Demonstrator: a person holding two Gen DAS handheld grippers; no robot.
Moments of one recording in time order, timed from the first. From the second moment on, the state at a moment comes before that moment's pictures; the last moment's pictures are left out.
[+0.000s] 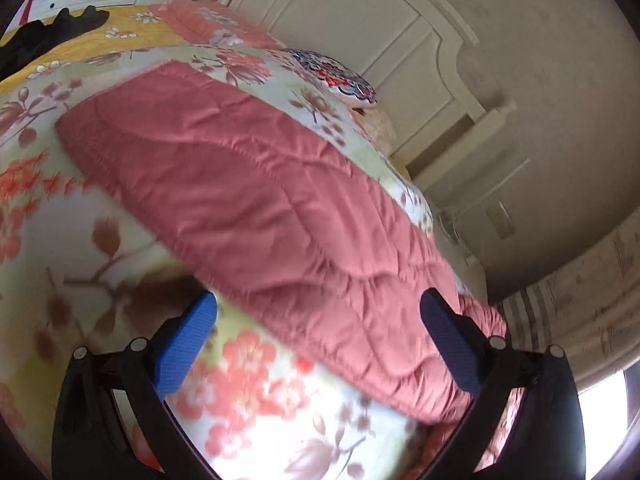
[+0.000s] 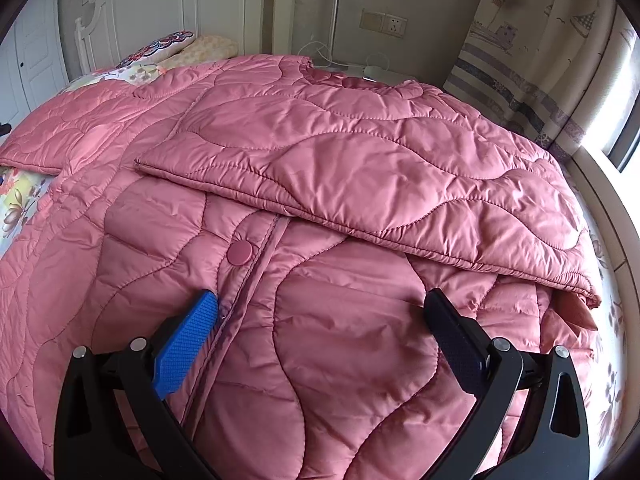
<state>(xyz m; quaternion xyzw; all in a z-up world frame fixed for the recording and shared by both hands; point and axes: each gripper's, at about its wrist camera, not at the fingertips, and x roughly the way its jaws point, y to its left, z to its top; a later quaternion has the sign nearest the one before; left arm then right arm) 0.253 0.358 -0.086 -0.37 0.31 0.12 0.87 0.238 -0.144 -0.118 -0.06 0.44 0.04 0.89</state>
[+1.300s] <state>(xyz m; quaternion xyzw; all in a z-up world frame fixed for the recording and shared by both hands) 0.265 0.093 -0.065 -0.13 0.35 -0.06 0.93 0.239 -0.149 -0.119 -0.04 0.45 0.05 0.89</state>
